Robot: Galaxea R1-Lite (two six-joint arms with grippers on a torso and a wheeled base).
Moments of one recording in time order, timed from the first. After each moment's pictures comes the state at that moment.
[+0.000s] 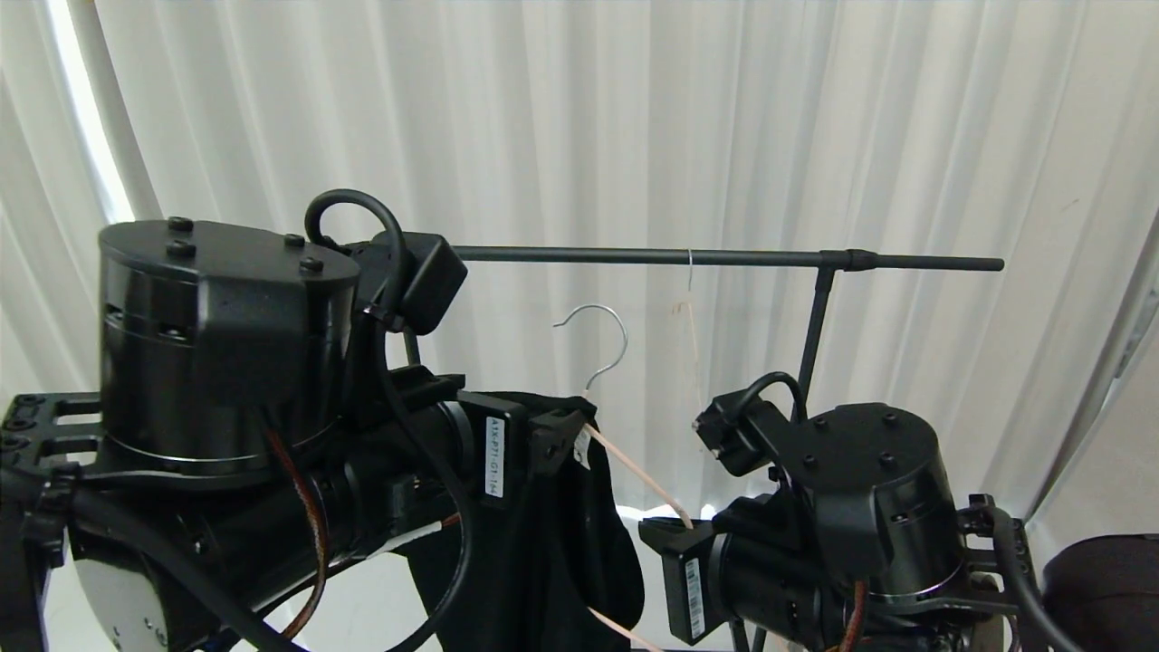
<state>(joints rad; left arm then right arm) -0.84 1.44 -0.90 -0.13 0.37 -0.18 1.09 1.71 -0.79 -0.44 -0.20 0.46</state>
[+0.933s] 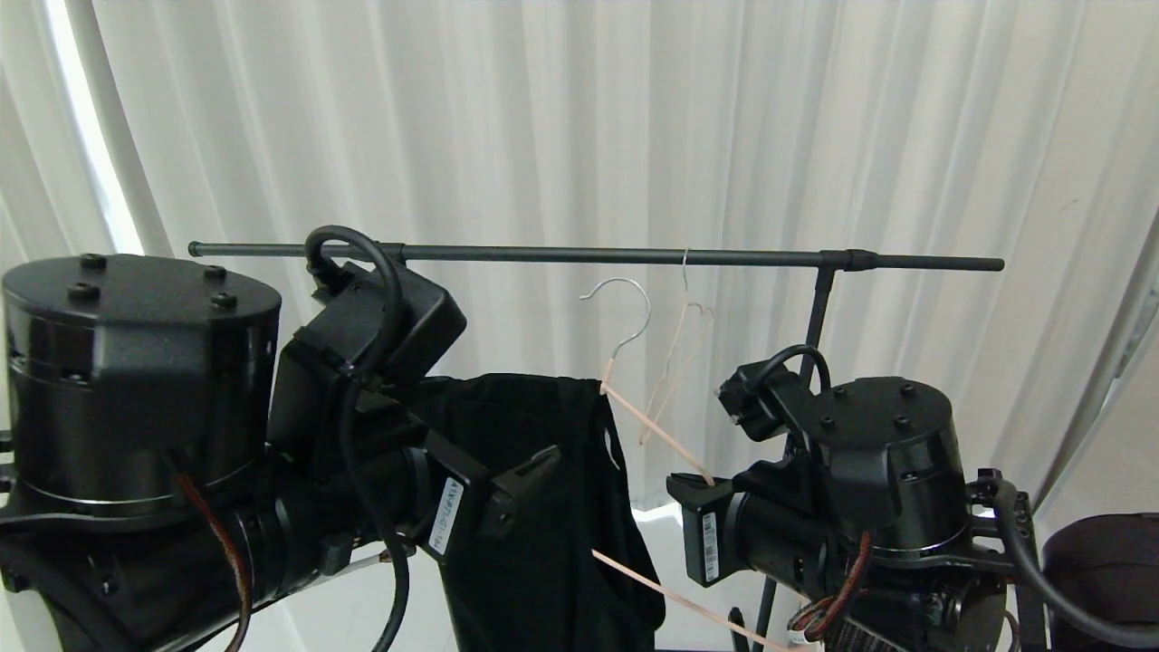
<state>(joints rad) -0.80 1.37 -0.81 -0.13 0.29 0.11 1.03 1.71 -0.79 -0.49 -0.28 0.39</state>
